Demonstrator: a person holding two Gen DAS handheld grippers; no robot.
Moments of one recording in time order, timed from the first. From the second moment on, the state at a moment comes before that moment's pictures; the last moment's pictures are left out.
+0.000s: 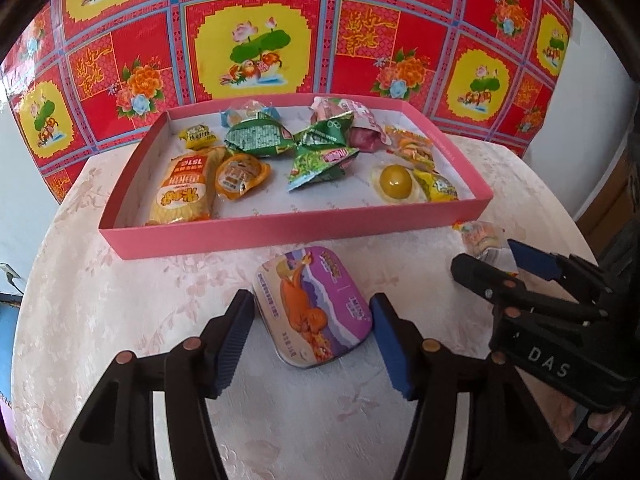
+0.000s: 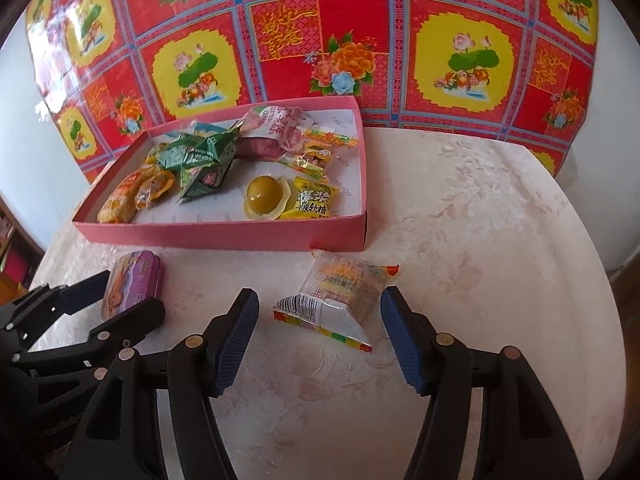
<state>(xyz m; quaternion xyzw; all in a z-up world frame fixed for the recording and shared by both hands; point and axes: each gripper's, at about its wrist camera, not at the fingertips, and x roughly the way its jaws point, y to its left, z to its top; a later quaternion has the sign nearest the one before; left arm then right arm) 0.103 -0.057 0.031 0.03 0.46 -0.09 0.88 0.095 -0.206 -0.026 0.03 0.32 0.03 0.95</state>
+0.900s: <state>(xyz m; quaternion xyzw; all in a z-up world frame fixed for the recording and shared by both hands) 0.088 -0.039 0.055 -0.01 0.44 -0.10 0.89 0.067 -0.219 -0.026 0.06 0.31 0.03 0.95</state>
